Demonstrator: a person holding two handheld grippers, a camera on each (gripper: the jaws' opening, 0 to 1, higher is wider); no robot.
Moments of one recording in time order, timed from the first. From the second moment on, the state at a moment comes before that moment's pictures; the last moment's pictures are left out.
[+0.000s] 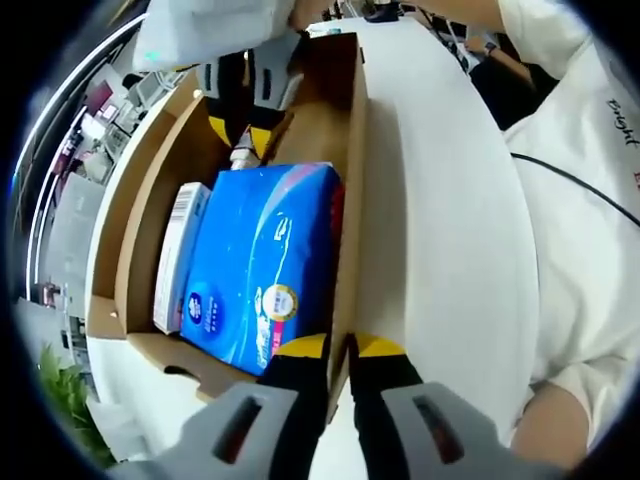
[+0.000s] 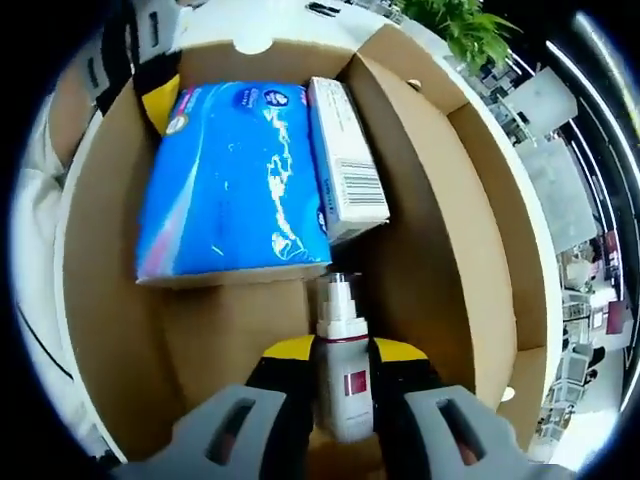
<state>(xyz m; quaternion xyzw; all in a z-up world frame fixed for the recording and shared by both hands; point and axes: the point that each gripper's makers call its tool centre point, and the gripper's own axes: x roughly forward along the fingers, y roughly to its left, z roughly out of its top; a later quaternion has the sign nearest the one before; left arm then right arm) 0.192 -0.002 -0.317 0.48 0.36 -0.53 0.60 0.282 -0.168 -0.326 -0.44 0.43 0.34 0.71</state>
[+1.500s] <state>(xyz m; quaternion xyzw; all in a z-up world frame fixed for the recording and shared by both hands) 0.191 -0.003 -0.319 0.48 0.36 -0.53 0.60 0.260 -0.148 -0.331 -0.47 0.45 0.36 0.66</state>
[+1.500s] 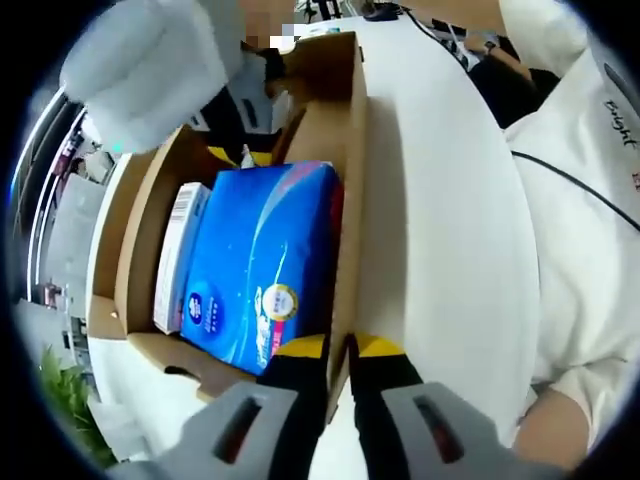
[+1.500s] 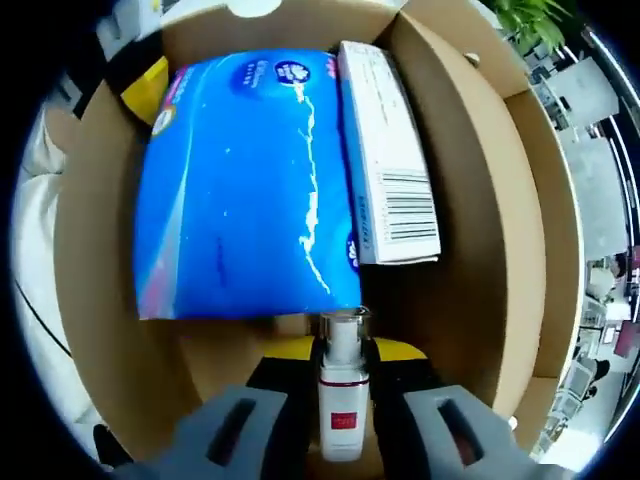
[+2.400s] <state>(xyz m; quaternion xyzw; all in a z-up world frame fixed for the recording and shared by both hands) 0.190 -0.003 -0.318 0.48 0.36 -0.53 0.60 0.271 -0.133 -0.259 -0.27 0.25 0.36 0.86</state>
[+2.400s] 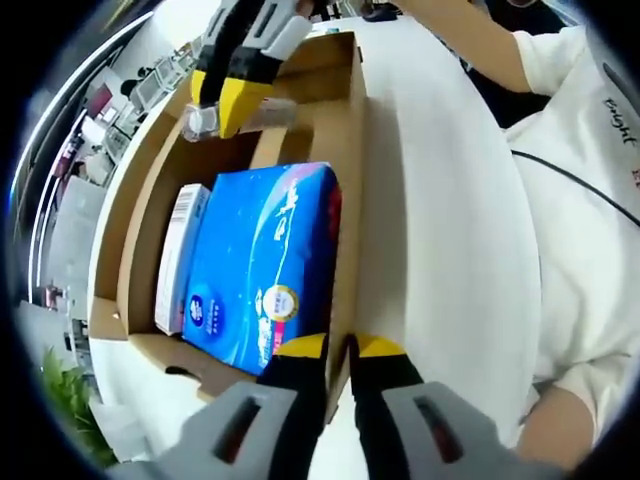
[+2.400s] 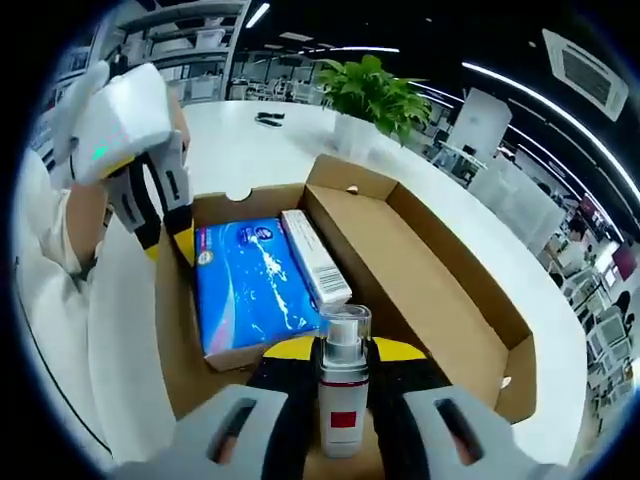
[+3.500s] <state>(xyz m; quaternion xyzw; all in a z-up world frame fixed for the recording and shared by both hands) 0.194 -0.004 -0.318 0.48 0.36 -0.53 0.61 0.286 -0.170 -0.215 -0.12 0.09 0.27 0.95</state>
